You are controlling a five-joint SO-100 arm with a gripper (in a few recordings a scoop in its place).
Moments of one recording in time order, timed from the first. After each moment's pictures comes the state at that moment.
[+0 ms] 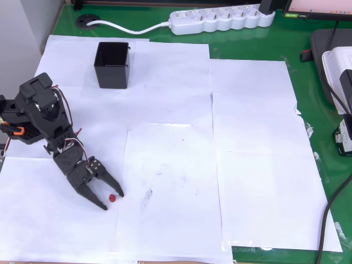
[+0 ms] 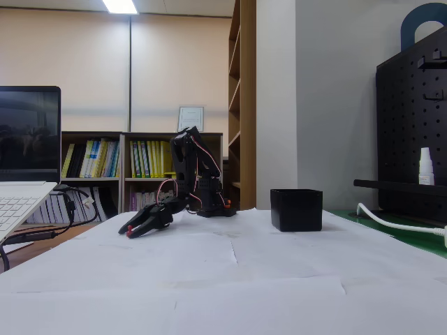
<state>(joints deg) 49.2 121.9 29.6 -75.8 -89.6</state>
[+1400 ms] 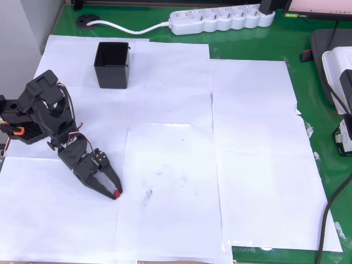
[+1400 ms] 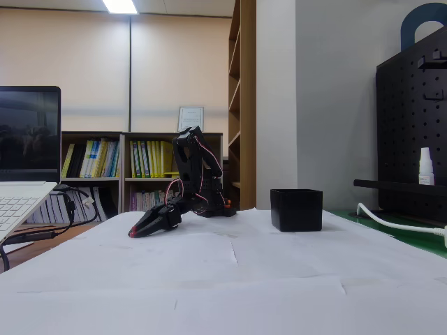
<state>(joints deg) 46.1 123.7 28.7 -77.7 -89.7</state>
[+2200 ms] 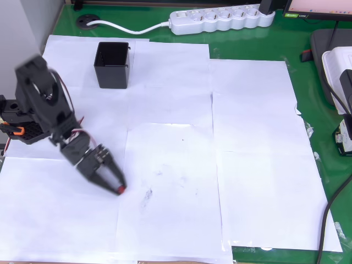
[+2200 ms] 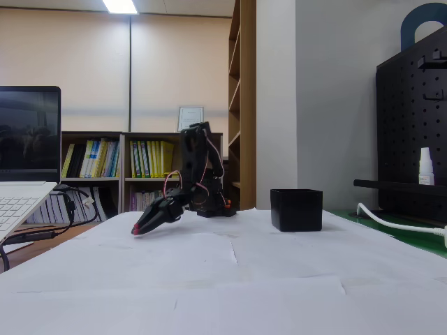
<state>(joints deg) 34.1 85.4 30.8 -33.9 -81.2</state>
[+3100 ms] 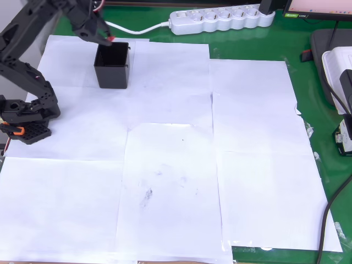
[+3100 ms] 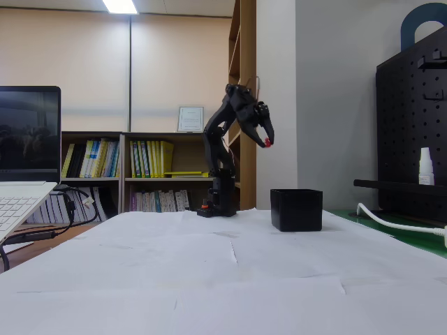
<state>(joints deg) -32.2 62.5 97.8 94.7 -40.3</state>
